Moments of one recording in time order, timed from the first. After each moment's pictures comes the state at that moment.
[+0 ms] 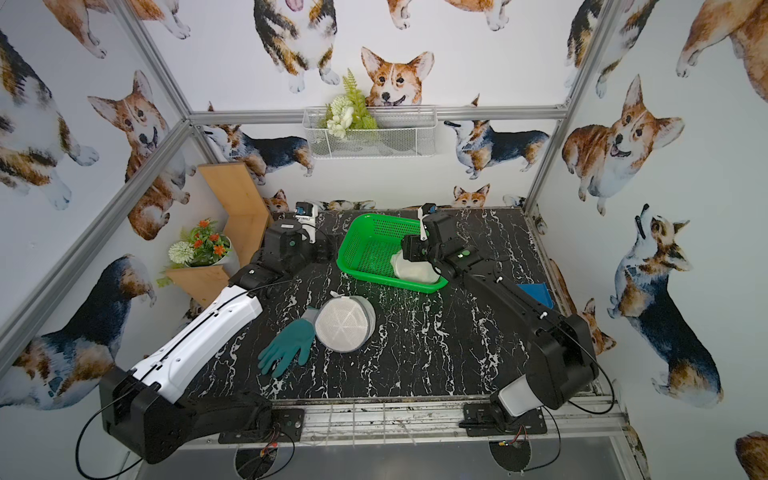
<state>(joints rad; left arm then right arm) -0.42 1.33 1.17 -0.27 -0.10 -0.20 0.45 1.53 1.29 -0.39 0.03 0.41</state>
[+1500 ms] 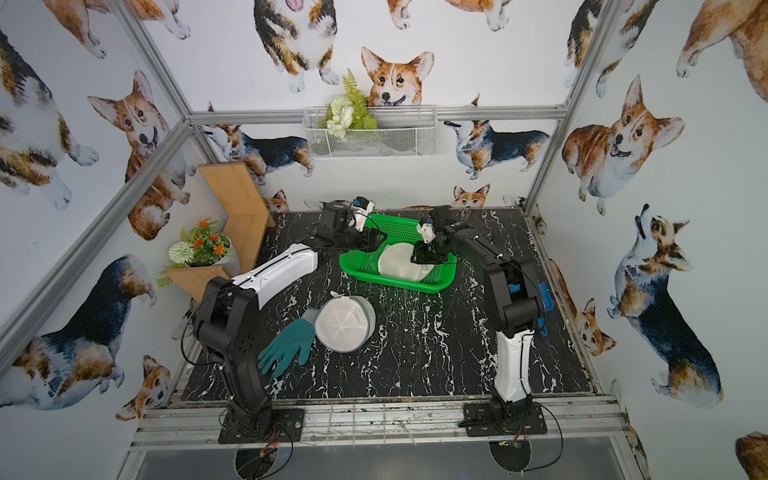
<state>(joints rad) -0.43 1.90 1.48 -0.16 0.36 -0.21 0.26 1.99 1.57 -0.68 -0.38 0.18</state>
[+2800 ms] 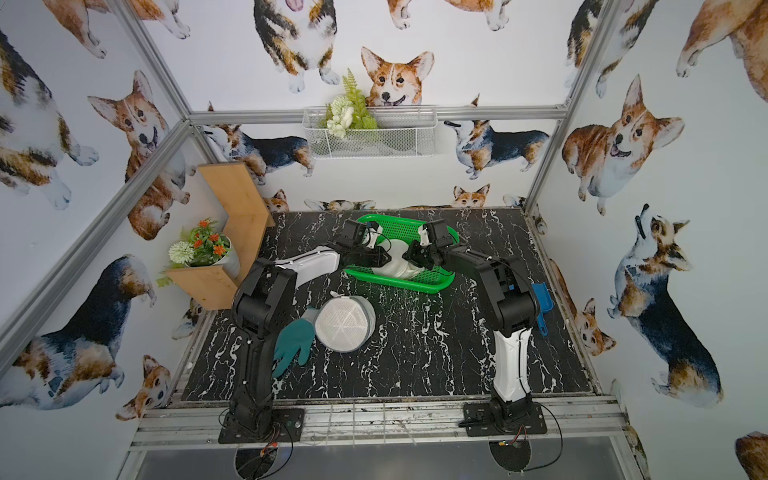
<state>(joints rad) -0.44 2.17 1.56 -0.21 0.40 -0.35 0.29 2.00 1.34 -0.10 -0.45 0.70</state>
